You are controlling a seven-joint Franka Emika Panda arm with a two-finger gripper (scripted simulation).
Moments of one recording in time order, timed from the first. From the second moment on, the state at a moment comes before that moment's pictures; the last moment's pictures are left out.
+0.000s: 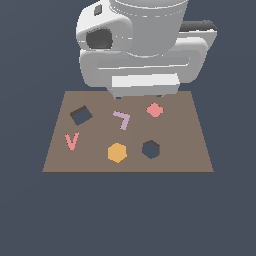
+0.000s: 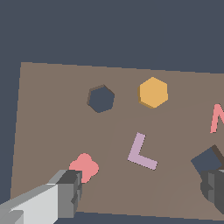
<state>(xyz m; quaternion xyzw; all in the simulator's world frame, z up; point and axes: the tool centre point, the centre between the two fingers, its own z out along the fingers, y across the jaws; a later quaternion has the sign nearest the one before) 0.007 0.023 0.184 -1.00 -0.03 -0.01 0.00</state>
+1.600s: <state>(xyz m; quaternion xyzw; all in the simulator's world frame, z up) 0.086 -0.026 0.064 -1.00 -0.06 0.00 0.00</state>
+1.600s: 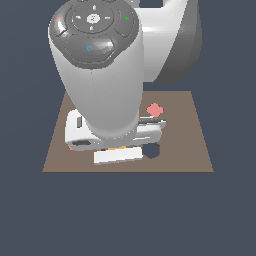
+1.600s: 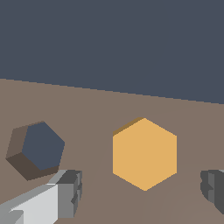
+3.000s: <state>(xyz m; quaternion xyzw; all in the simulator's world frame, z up) 0.098 -0.032 0.030 -1.00 -0.06 0.00 0.00</state>
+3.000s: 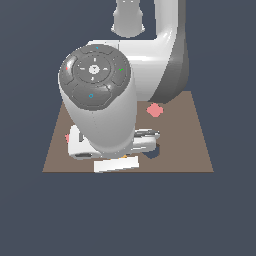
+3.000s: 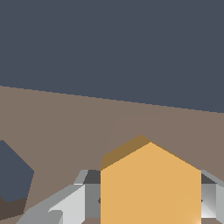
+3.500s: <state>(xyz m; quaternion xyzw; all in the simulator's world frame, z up) 0.098 -0.030 0.030 -1.00 -0.07 0.00 0.00</state>
